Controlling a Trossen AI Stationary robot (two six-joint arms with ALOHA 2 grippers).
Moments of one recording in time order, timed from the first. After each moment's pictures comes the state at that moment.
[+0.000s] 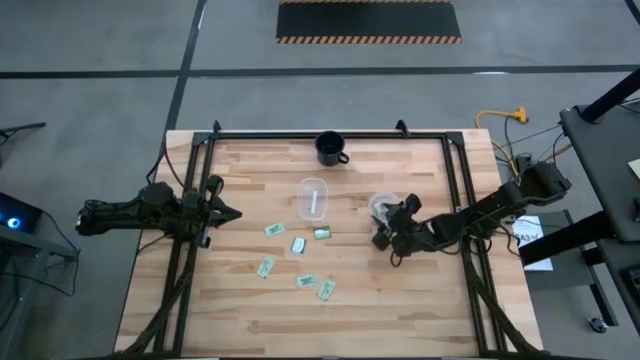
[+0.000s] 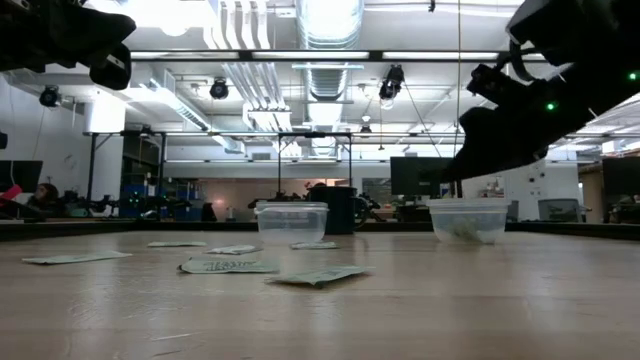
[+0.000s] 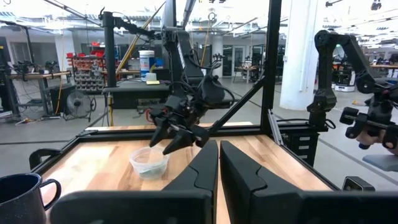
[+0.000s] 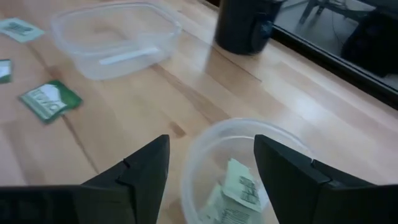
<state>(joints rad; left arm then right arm) 0.00 0.06 0.18 -0.06 0.12 -0.02 0.33 1.41 0.47 0.04 0.93 0.67</state>
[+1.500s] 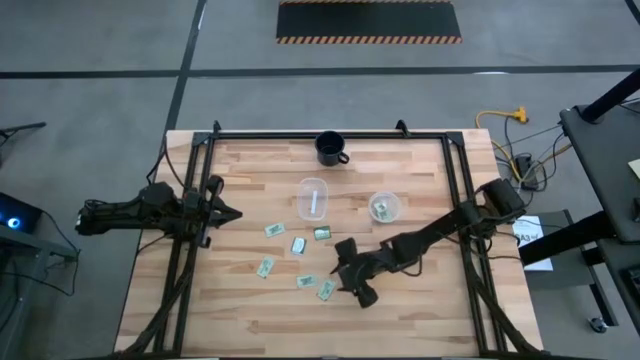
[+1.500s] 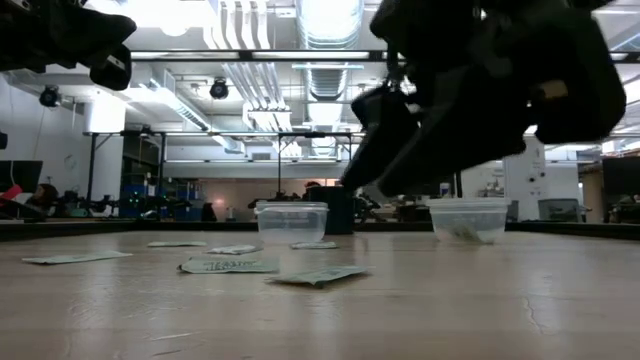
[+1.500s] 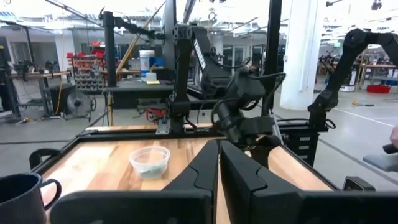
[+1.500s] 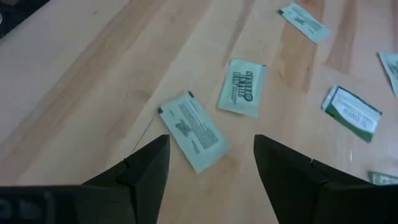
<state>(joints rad) 0.00 0.06 0.18 -0.06 0.12 -0.02 0.38 1.83 0.95 0.13 0.05 -0.09</state>
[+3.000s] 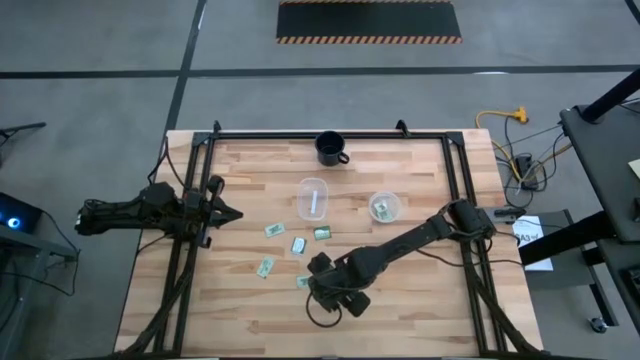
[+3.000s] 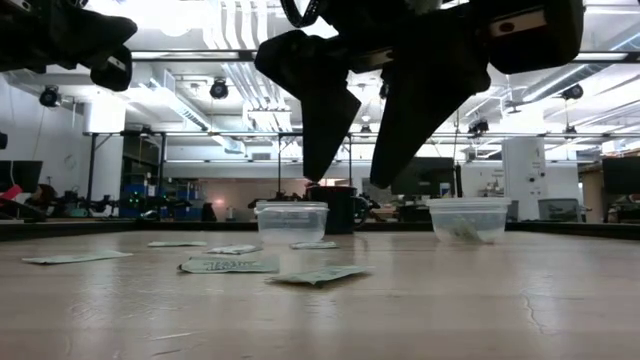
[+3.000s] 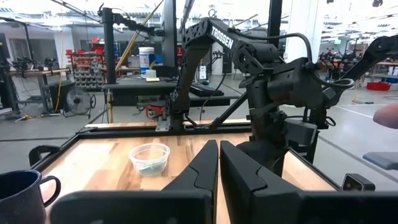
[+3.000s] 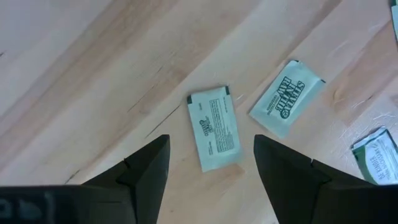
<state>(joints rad) 0.00 0.07 0.18 -0.06 0.12 -0.02 0.39 2.16 1.75 -0.82 -0.01 -0.39</state>
